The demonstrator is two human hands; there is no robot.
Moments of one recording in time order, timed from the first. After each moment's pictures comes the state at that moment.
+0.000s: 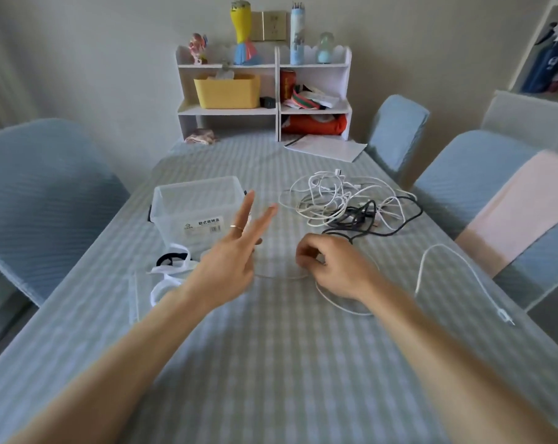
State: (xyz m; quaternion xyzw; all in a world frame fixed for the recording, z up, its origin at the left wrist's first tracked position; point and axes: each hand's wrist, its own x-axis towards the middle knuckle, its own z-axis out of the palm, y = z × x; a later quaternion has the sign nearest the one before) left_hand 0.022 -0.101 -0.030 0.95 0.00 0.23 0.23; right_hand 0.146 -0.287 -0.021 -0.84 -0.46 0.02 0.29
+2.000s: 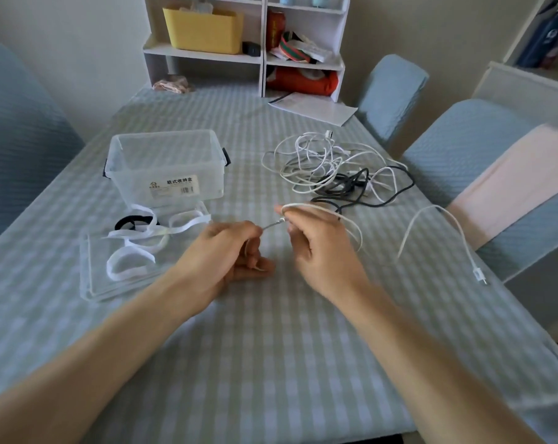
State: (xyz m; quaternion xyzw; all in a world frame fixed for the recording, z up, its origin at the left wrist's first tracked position) left_hand 0.024 -0.156 -0.014 0.60 0.25 0.10 0.75; right_hand 0.131 -0.283 -0.042 -0.77 -0.48 -0.16 0.39
